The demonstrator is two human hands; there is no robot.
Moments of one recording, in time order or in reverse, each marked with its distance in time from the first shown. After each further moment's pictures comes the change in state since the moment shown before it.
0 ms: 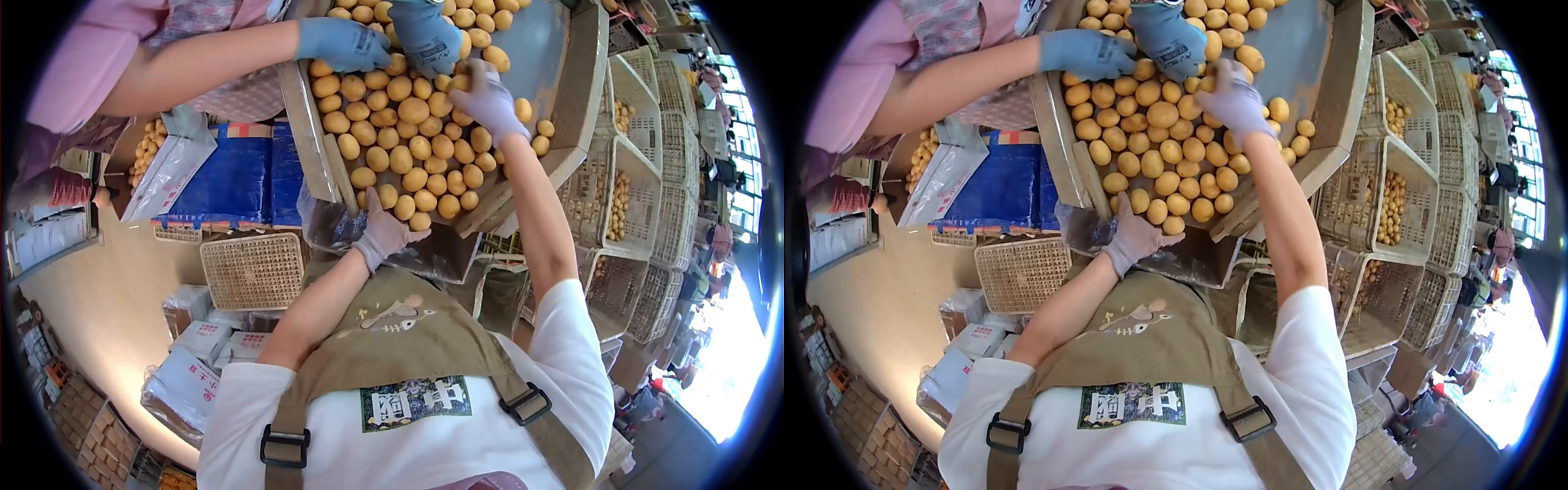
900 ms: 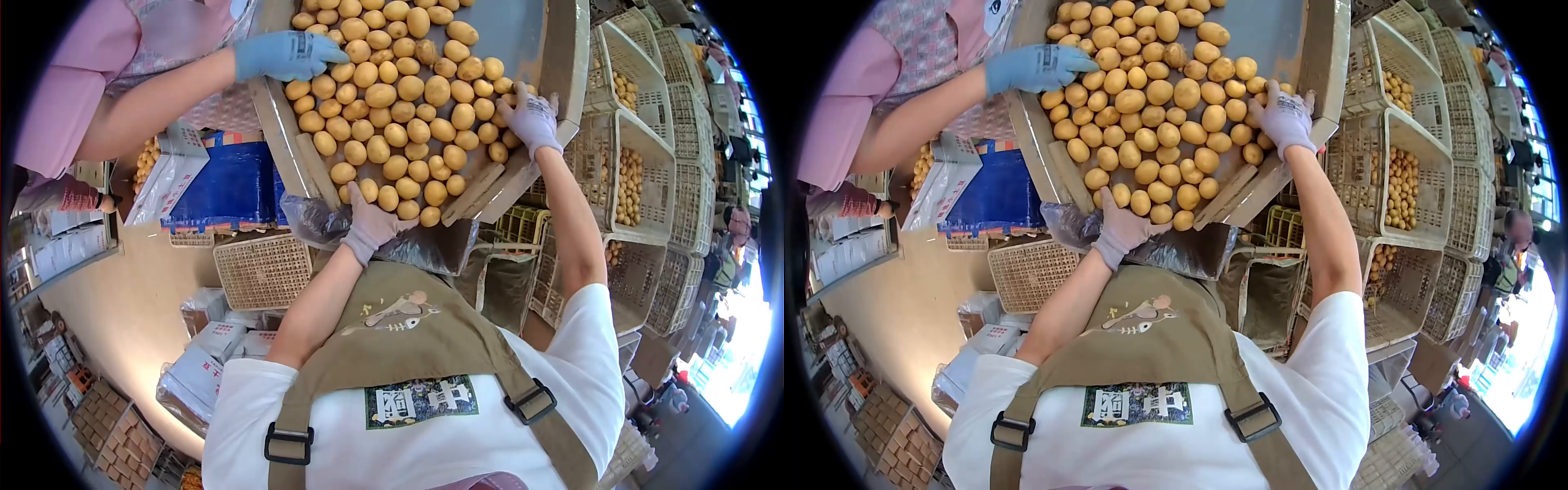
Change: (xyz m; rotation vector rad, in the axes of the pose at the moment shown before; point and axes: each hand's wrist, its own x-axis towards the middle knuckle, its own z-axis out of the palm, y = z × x) left_hand 0.004 -0.014 0.011 0.061 -0.079 0.134; right_hand -0.059 0.120 -0.040 -0.350 -0.077 0.115
